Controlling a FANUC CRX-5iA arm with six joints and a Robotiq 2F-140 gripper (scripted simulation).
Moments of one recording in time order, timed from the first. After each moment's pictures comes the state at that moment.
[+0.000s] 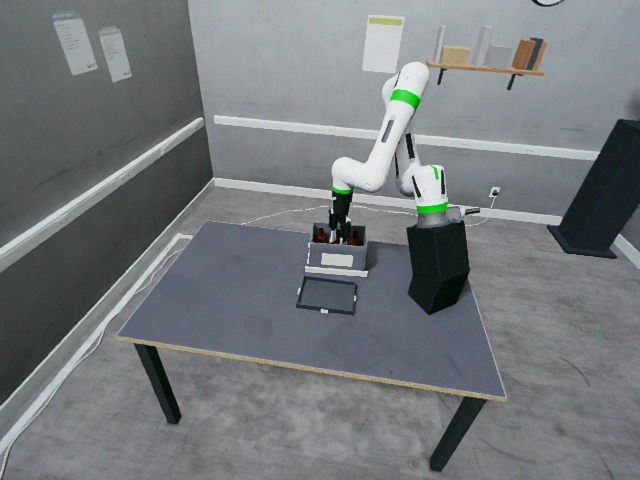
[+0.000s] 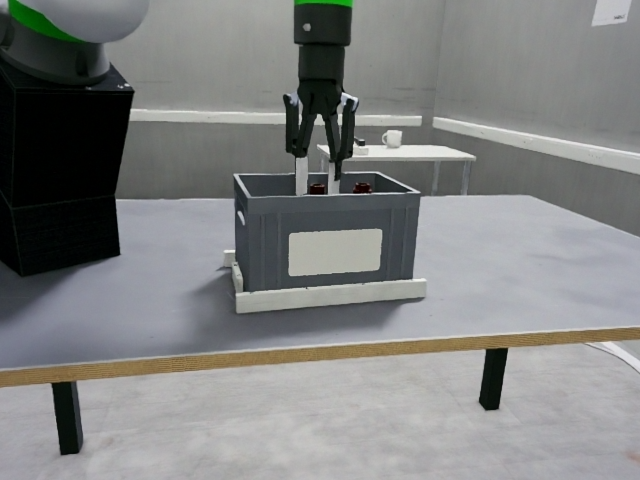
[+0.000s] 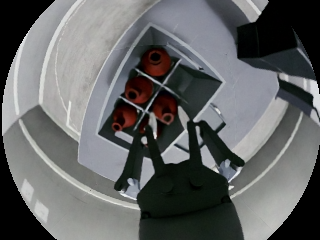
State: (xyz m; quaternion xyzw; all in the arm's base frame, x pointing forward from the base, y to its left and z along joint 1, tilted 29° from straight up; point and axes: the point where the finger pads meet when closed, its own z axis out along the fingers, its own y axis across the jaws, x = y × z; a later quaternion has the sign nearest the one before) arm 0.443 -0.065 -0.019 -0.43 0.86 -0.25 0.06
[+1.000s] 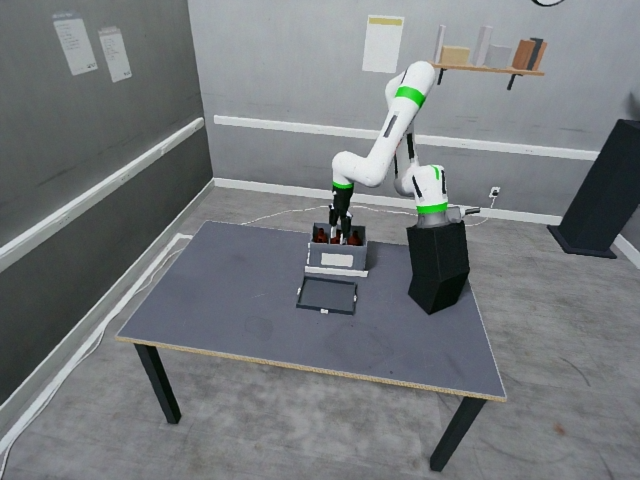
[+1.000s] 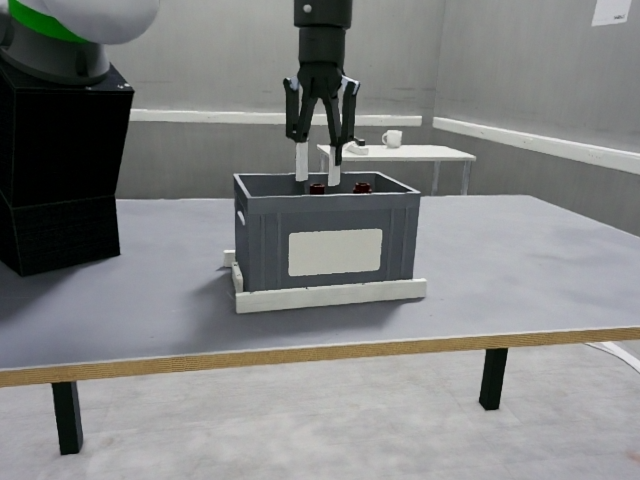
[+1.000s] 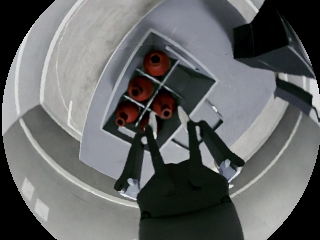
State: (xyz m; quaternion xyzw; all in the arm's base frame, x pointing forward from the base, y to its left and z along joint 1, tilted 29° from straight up) arm 0.435 -0.055 0.003 -0.43 0.86 -0.25 0.06
